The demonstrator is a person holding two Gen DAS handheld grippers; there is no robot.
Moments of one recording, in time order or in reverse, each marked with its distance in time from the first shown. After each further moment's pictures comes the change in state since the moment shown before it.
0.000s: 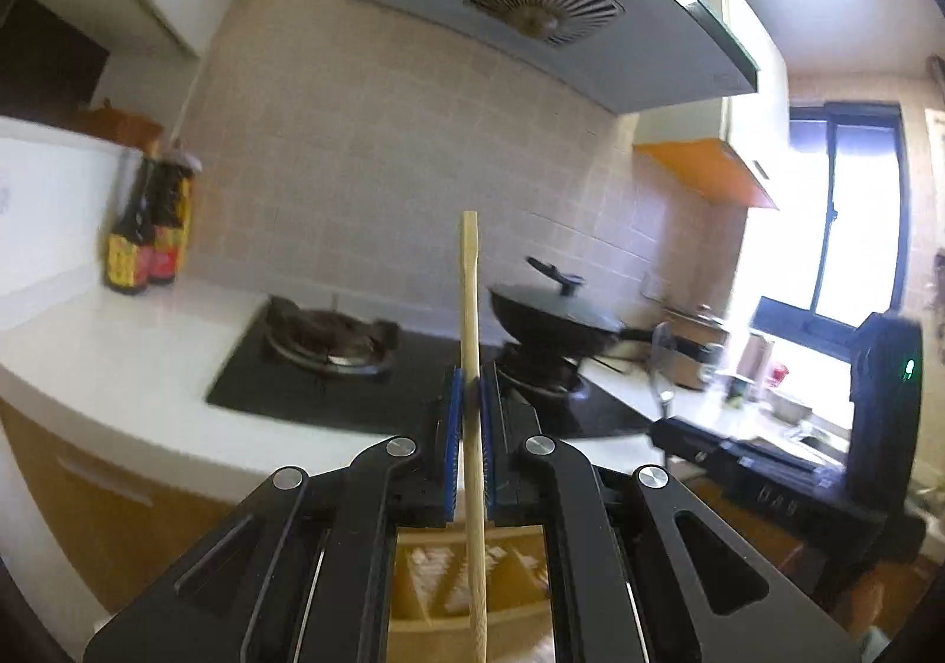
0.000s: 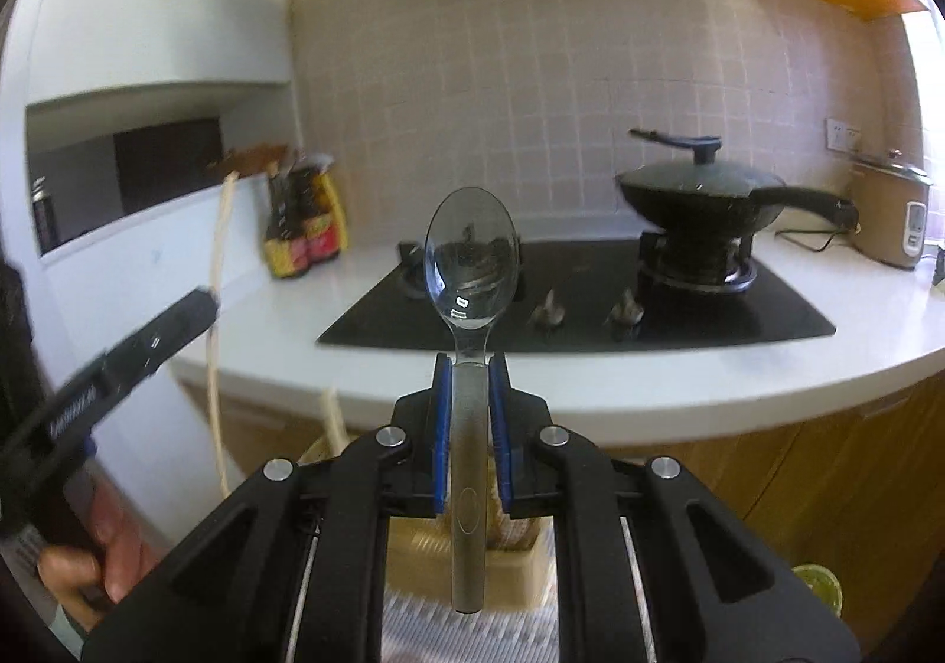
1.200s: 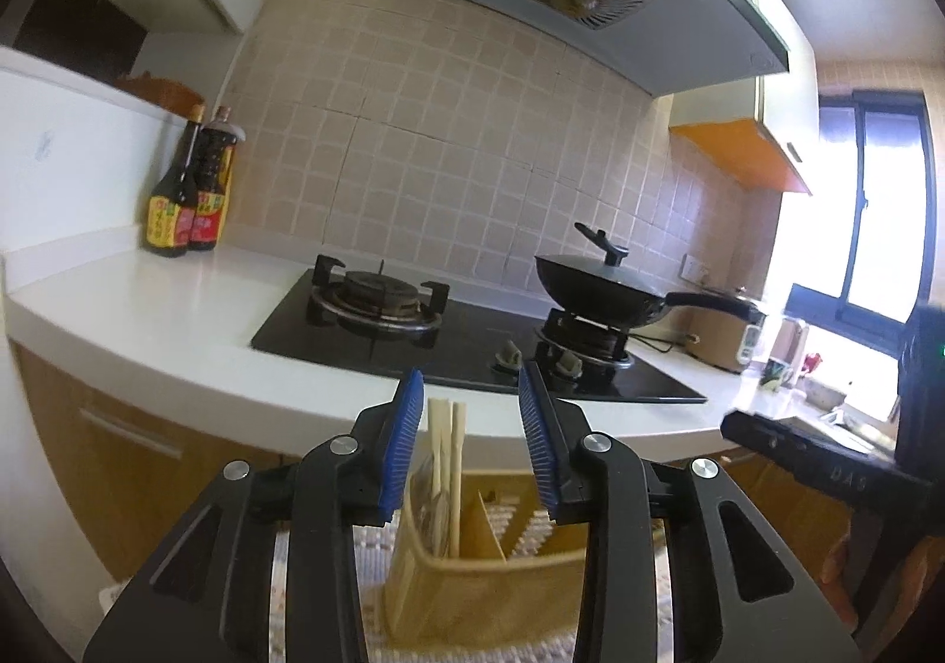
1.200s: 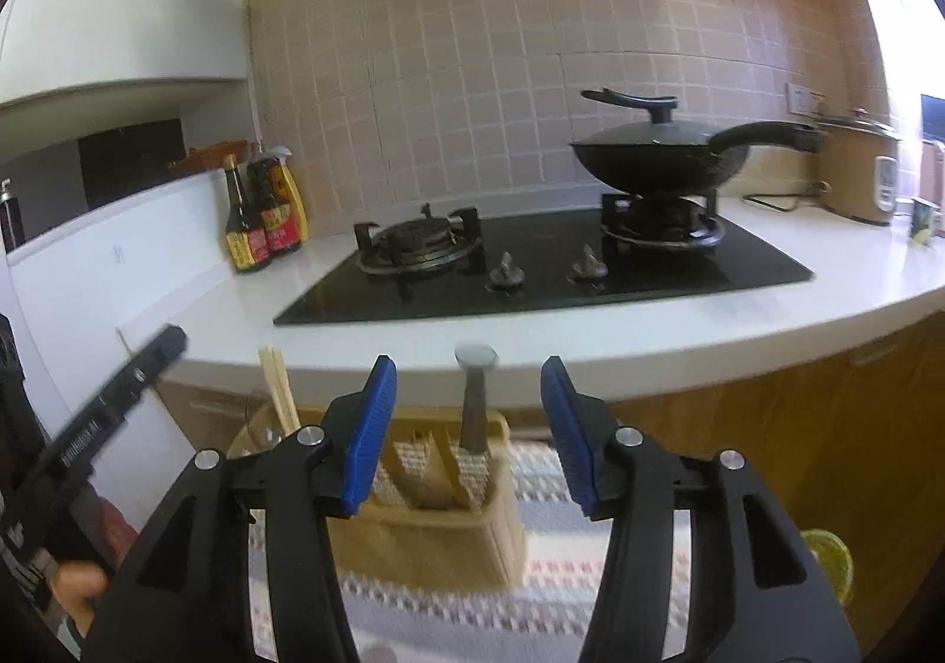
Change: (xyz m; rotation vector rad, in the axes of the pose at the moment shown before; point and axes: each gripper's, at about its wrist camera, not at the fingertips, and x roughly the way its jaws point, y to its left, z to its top) left arm -0.015 0.046 -0.051 -0.036 0.044 0.047; right arm -0.017 -0.011 -0.056 0.035 0.050 -0.062
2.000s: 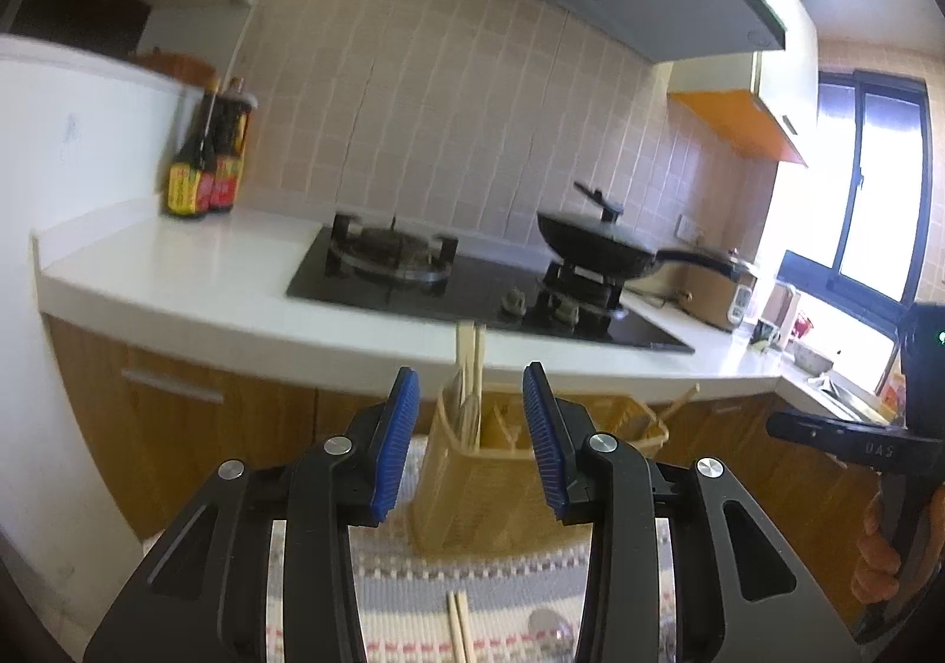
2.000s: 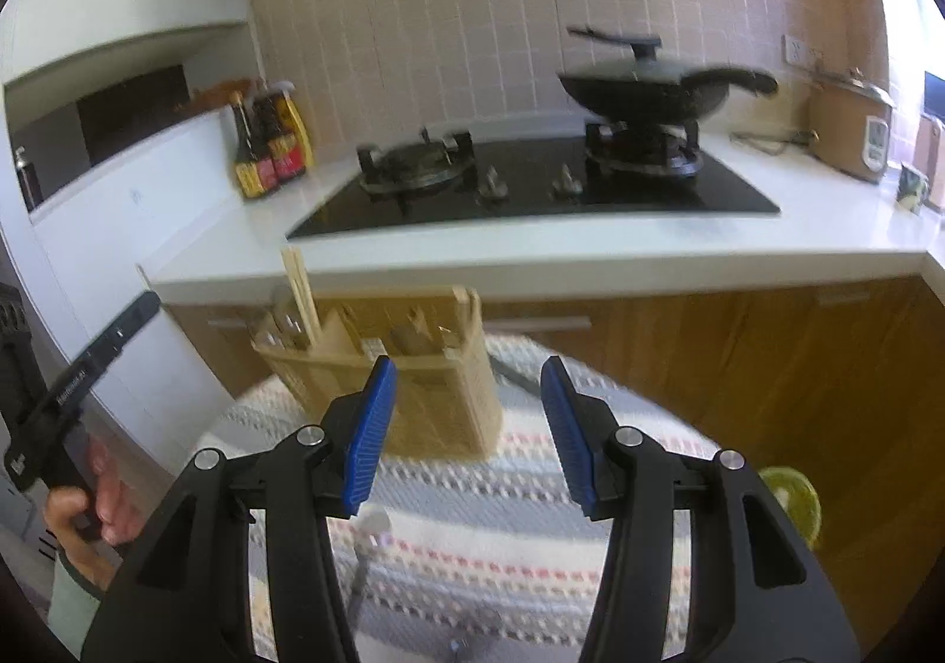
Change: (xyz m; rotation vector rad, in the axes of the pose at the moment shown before) left arm -0.048 0.014 -0.008 0.003 0.139 0.011; right arm -0.048 -0.021 -0.023 0.017 0.242 -0.020
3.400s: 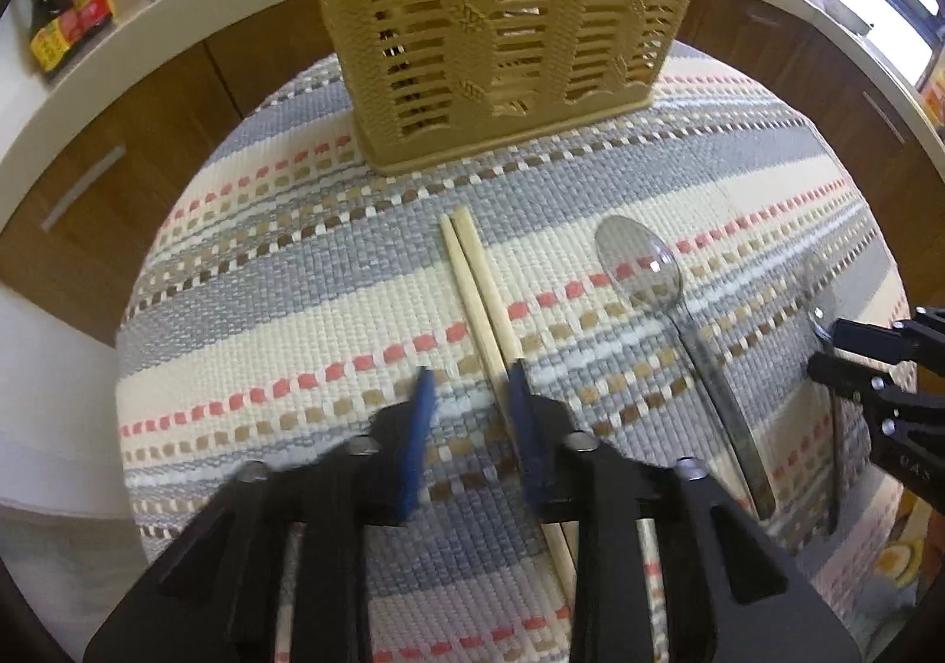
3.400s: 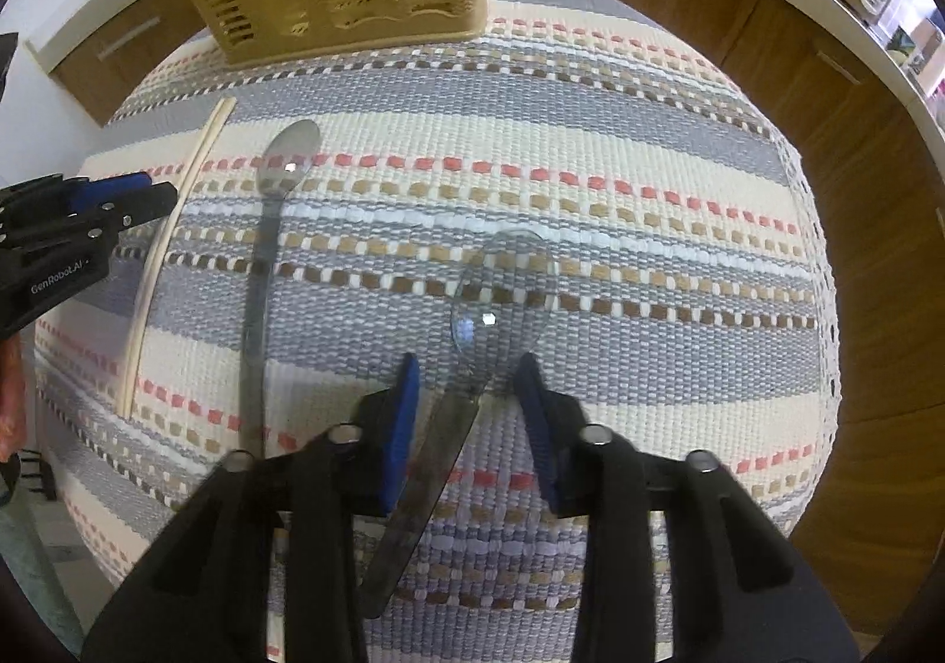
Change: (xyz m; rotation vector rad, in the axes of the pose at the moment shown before) left arm 0.097 -0.015 -0.138 0.332 0.852 0.064; right arm 0.091 0.076 -0.158 -0.026 0.565 -0.199
